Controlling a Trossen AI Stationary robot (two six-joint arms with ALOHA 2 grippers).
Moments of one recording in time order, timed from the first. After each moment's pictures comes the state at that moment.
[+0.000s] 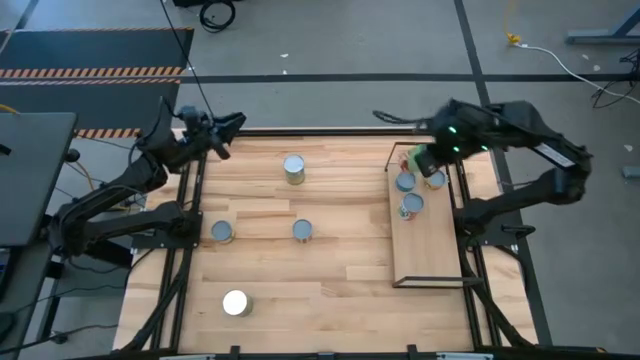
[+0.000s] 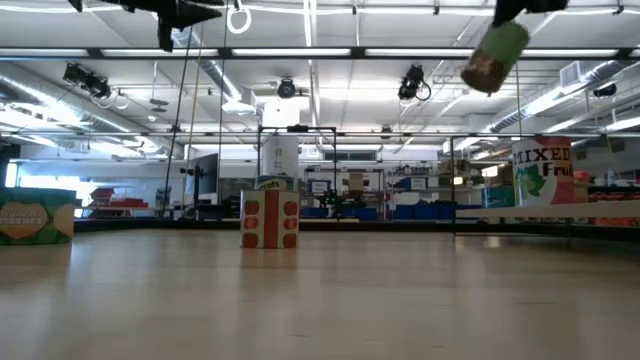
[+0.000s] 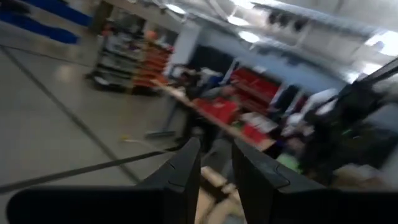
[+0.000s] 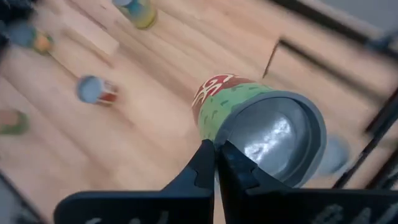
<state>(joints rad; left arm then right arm) 0.59 0.71 0.73 0.15 0.00 -0.47 -0.26 1.16 1.65 -1.54 0.10 0.71</state>
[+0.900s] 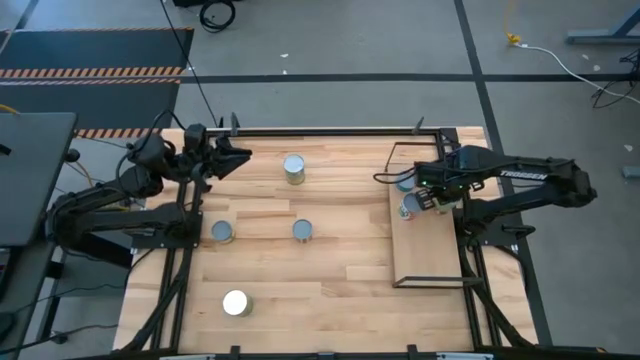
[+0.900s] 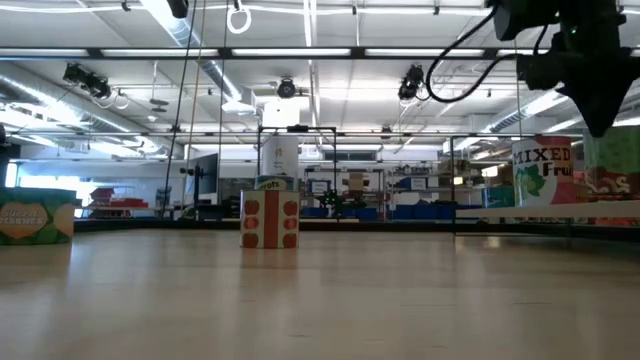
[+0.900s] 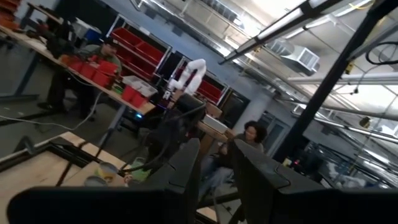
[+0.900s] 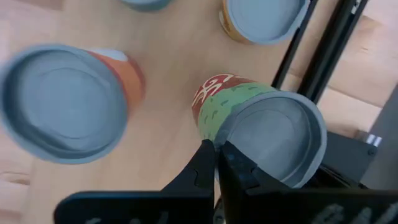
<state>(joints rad) 0.36 0.67 0.73 0.22 0.27 -0.64 -0.20 1.02 0.94 -1.54 0.11 1.07</state>
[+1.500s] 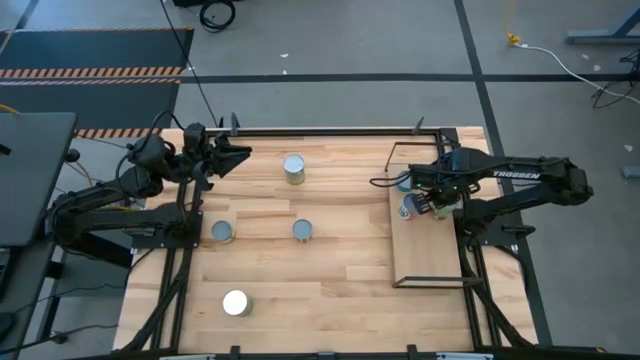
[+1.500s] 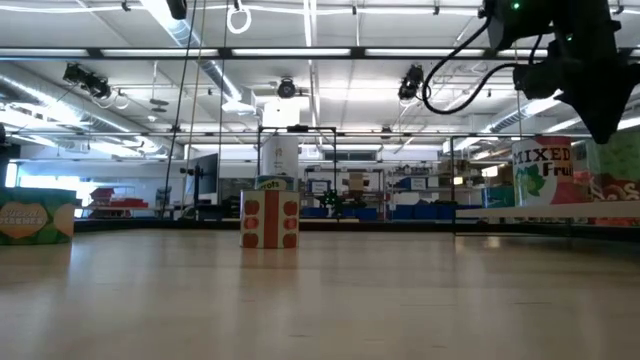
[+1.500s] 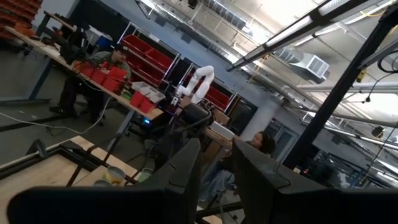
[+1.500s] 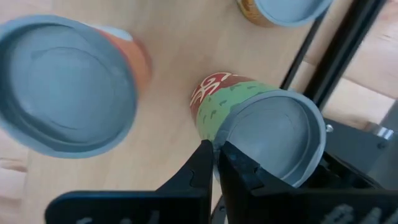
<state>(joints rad) 0.34 0.67 0.73 0.22 0.20 -0.64 -0.20 1.07 0.92 -1.50 0.05 1.05</state>
